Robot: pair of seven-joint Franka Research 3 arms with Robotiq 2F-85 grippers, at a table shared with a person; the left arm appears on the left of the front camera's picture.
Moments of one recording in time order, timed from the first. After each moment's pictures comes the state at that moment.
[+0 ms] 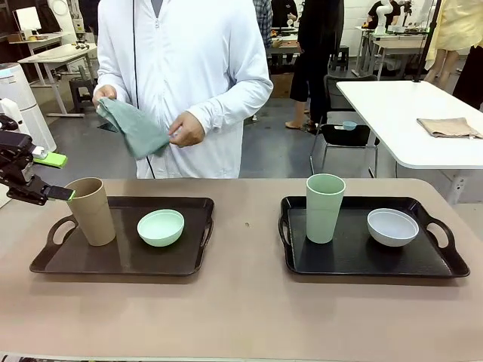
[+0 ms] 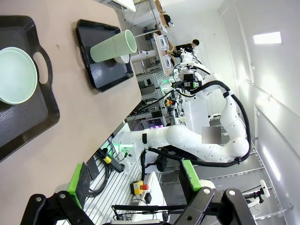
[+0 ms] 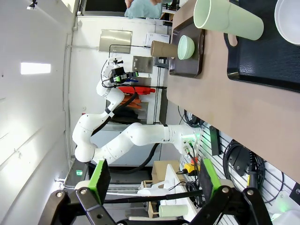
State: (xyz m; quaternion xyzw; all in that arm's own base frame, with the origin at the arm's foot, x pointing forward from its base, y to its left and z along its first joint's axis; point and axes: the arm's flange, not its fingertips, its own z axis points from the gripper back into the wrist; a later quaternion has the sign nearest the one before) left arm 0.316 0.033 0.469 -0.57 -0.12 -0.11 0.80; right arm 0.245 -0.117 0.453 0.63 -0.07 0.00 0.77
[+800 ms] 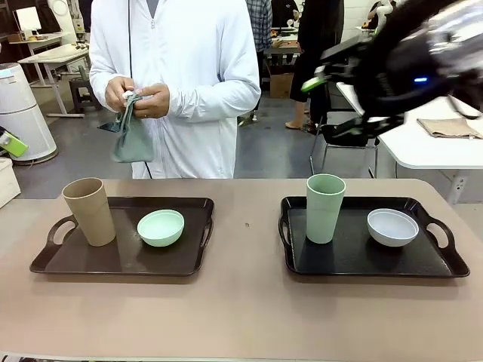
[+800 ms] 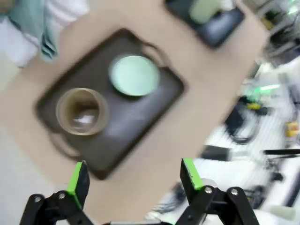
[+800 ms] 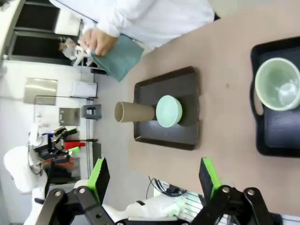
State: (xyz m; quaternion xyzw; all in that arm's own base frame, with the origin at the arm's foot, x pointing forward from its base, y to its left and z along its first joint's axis) left arm 0.332 0.045 0.604 -0.11 -0.23 -0.37 0.89; right arm 0.337 0.195 0.592 0.42 -0.18 -0.09 0.88
